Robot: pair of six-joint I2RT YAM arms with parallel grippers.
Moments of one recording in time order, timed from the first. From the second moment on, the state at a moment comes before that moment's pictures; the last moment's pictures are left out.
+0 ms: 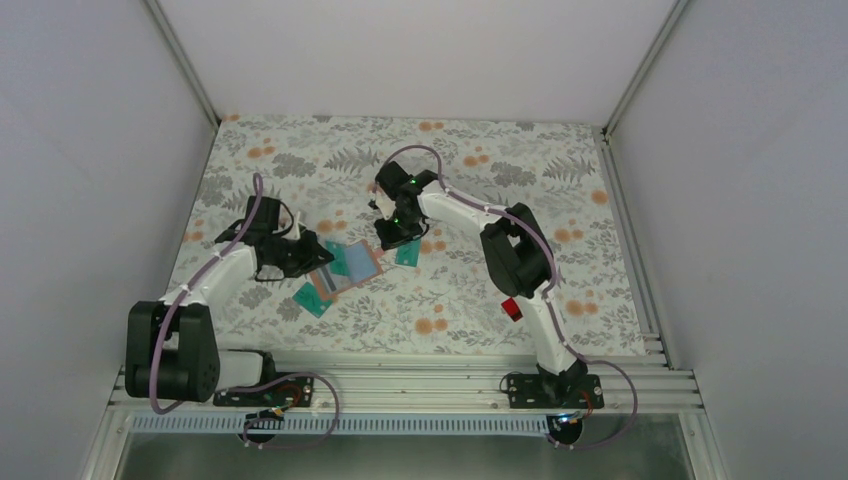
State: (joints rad) left arm -0.06 1.29 0.72 -0.56 0.65 -0.52; right arm 0.74 2.27 1.85 -0.91 -0.32 0.21
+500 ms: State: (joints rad) left arm -0.04 1.37 0.67 -0.55 0.62 -0.52; right arm 0.74 2.27 1.85 -0.91 -0.32 0.21
